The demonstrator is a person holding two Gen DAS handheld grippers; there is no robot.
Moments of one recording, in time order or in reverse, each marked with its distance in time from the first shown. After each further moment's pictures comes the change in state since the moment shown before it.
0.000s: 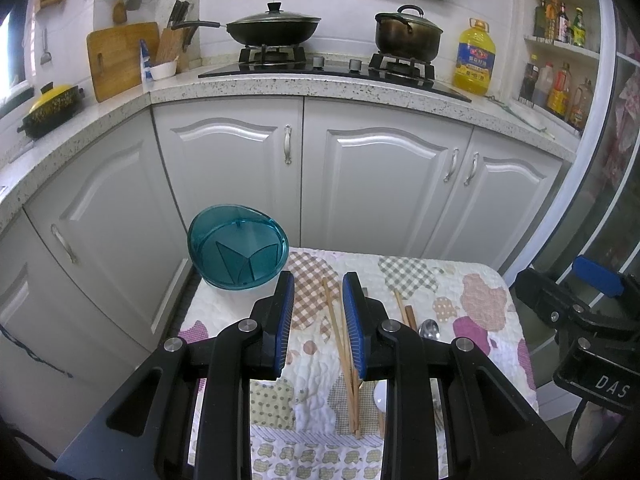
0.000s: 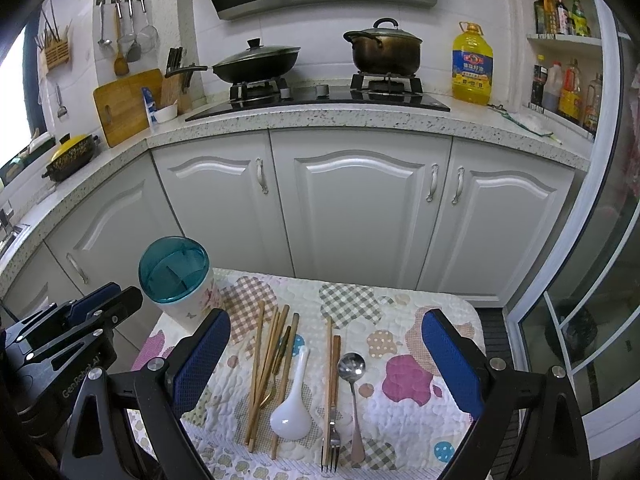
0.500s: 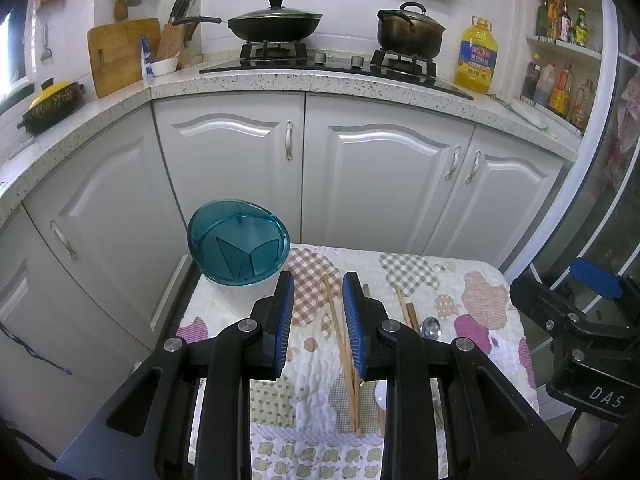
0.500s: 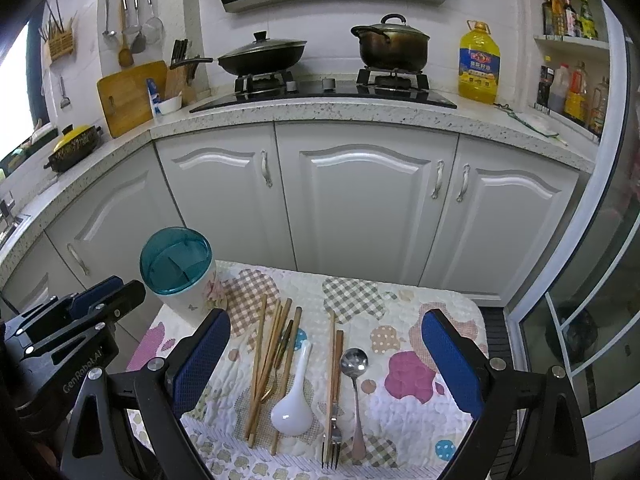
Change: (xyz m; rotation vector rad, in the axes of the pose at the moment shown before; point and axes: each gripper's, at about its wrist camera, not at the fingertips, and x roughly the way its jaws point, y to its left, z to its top) left arm 0.002 0.000 -0.003 -0.007 0.009 0.002; right arm 0.004 0.005 -0.003 -0.022 0.021 0.006
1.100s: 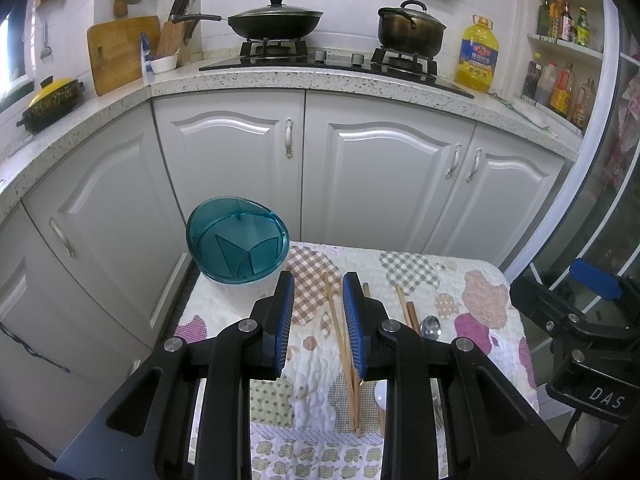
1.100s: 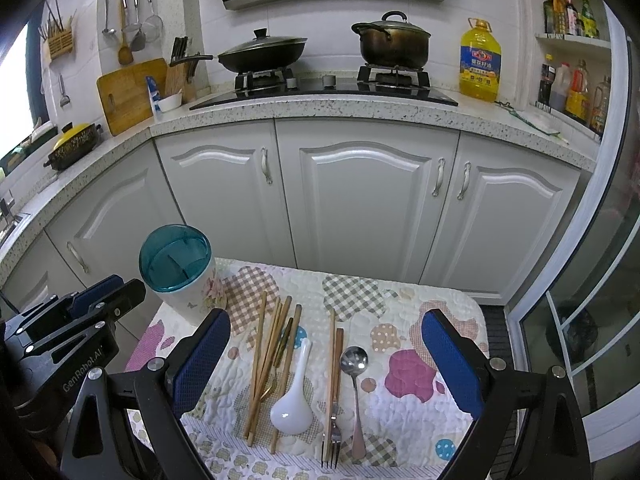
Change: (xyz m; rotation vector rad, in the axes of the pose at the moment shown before) left arm 0.004 0.001 -0.001 -0.002 0.009 -0.003; right arm 0.001 -0.002 0.001 -0.001 0.008 0.002
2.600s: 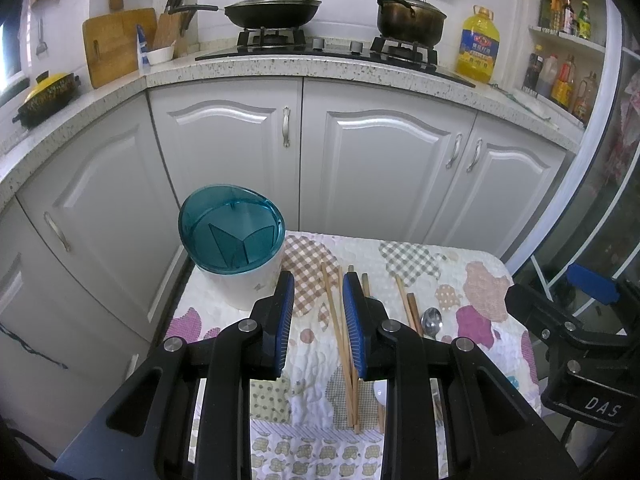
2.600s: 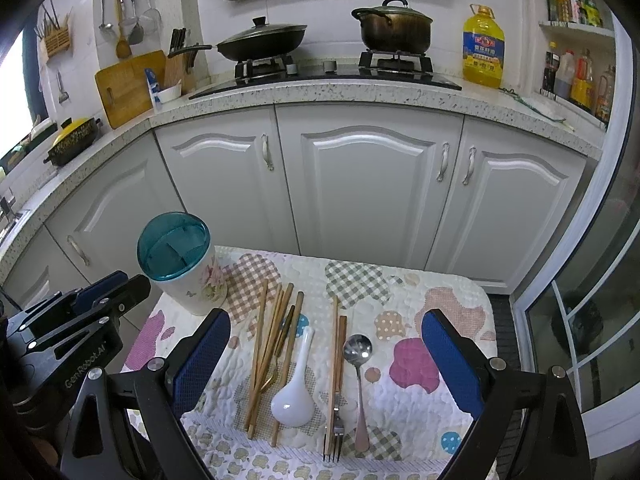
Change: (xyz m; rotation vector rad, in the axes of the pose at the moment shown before) left arm 0.013 -0.002 -0.005 -0.002 0.034 -0.003; right arm 0.014 -0.002 -0.005 0.006 0.046 0.018
